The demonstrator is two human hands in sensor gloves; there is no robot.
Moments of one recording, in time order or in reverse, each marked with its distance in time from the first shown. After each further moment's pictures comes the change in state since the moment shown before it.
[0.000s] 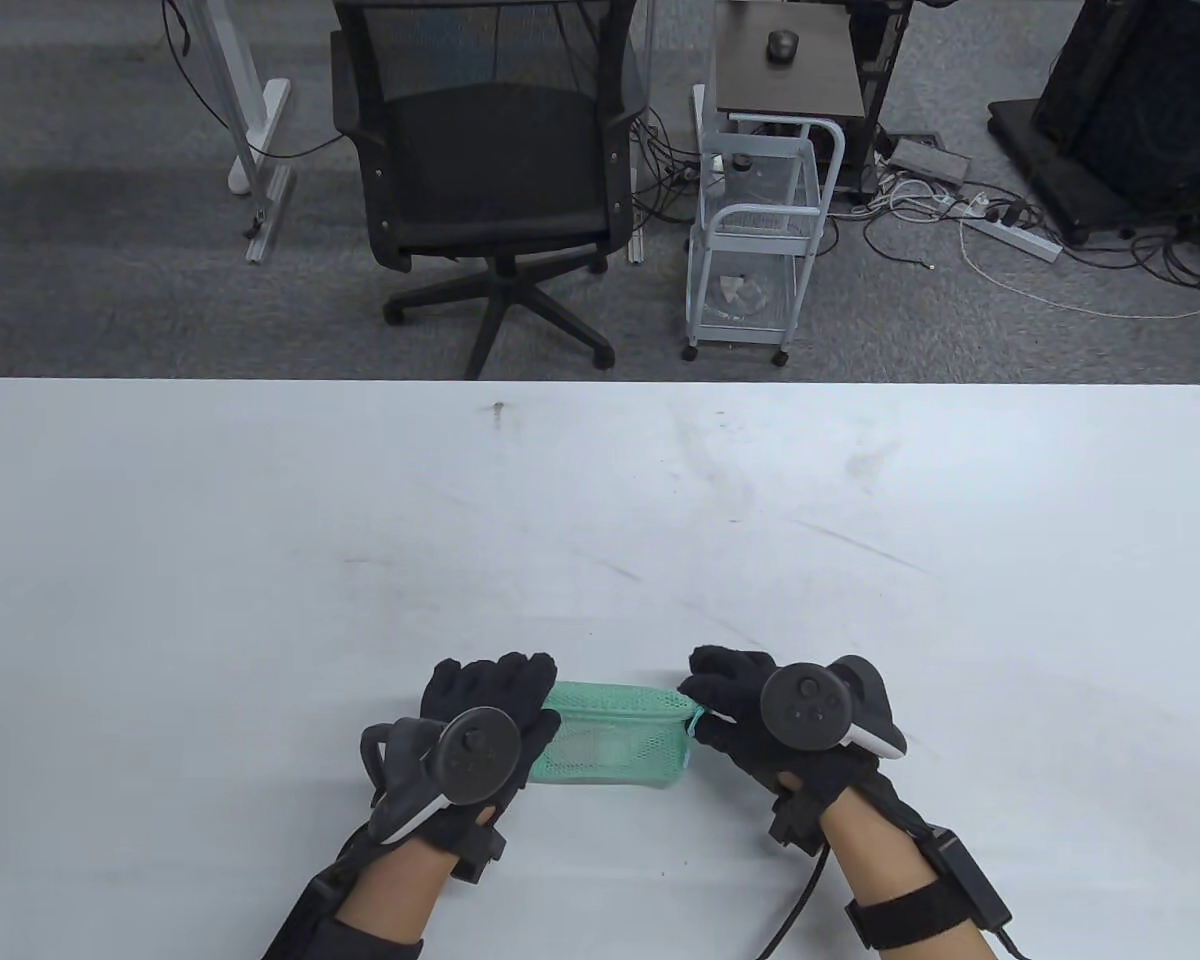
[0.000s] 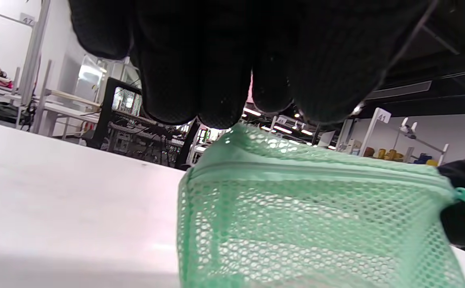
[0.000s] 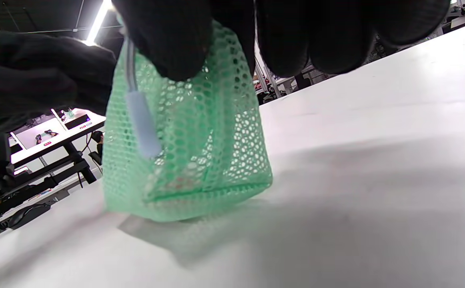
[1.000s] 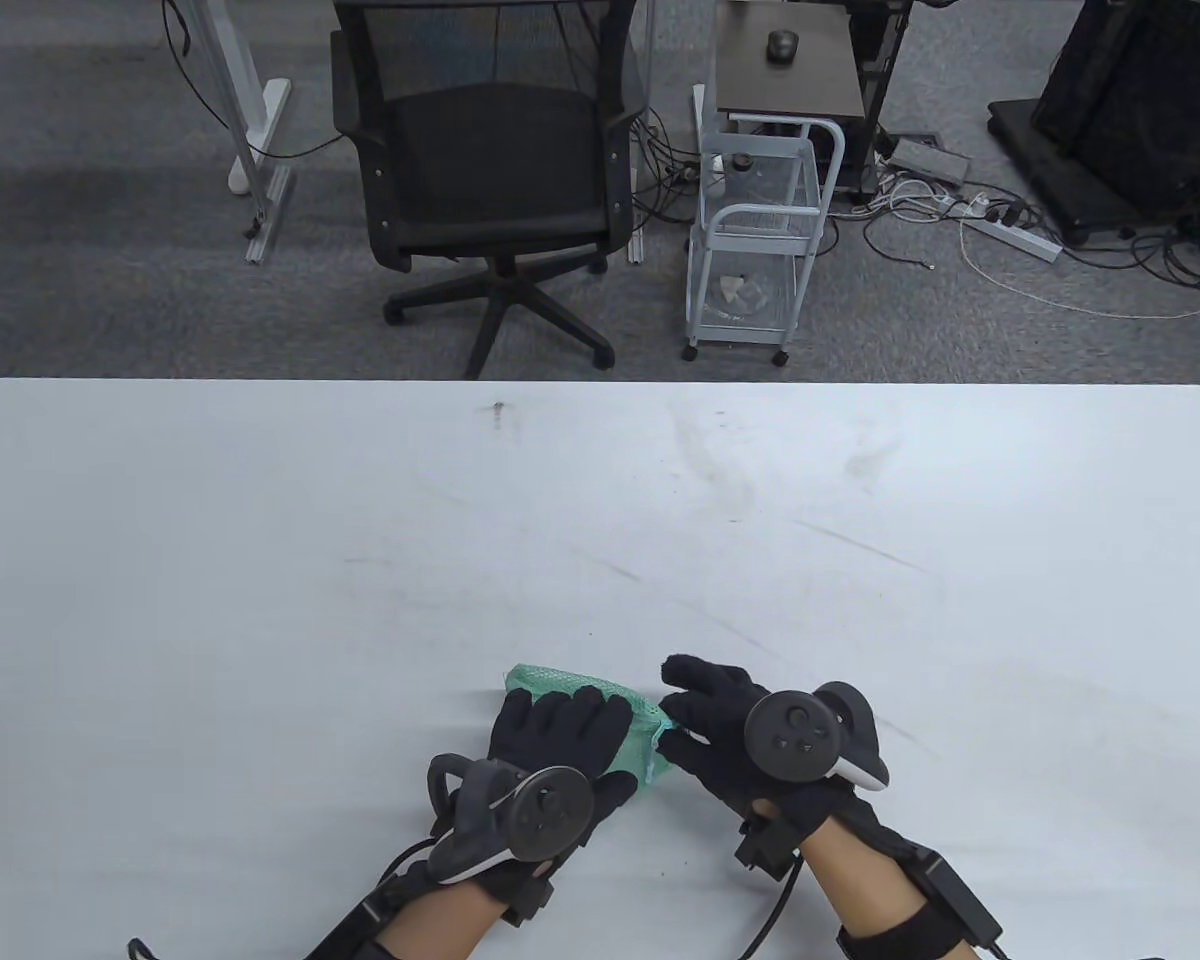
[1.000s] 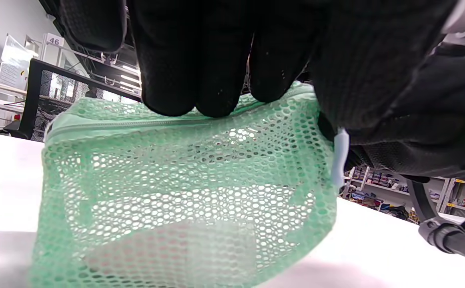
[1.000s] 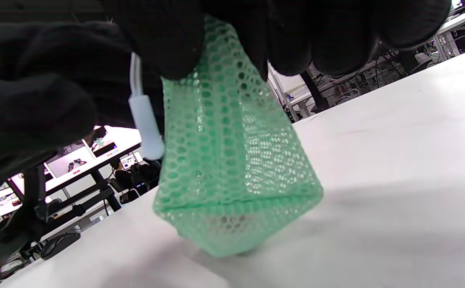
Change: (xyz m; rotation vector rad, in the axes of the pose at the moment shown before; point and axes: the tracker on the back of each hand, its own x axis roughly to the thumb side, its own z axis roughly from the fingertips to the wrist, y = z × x) left_hand 0.053 -0.018 0.015 -0.059 -0.159 -0.001; right_hand 0.040 0.003 0.008 -0.101 -0.049 -0.066
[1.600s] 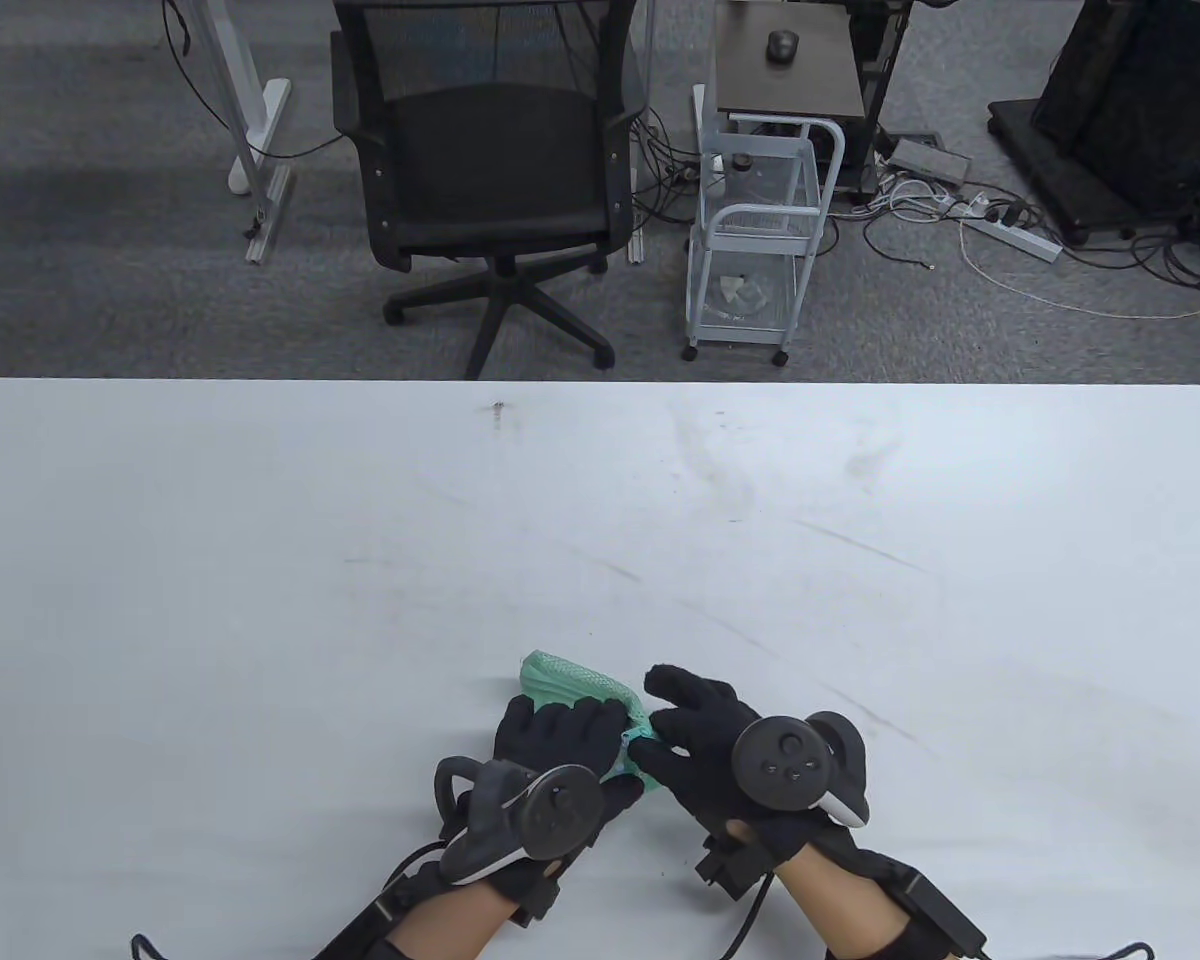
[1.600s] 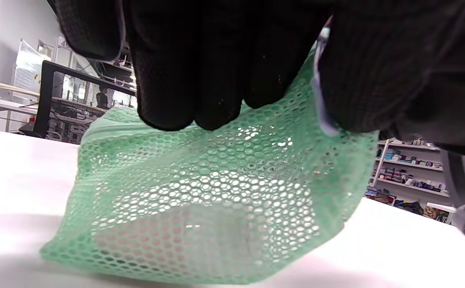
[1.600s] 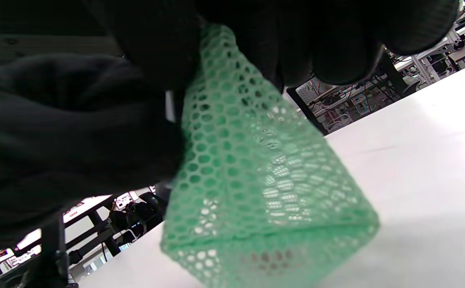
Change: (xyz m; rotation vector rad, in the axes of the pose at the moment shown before) left_hand 0.003 -0.007 -0.003 -0.007 0.037 -0.031; right_hand 0.029 0.005 0.006 -0.134 0.026 -0.067
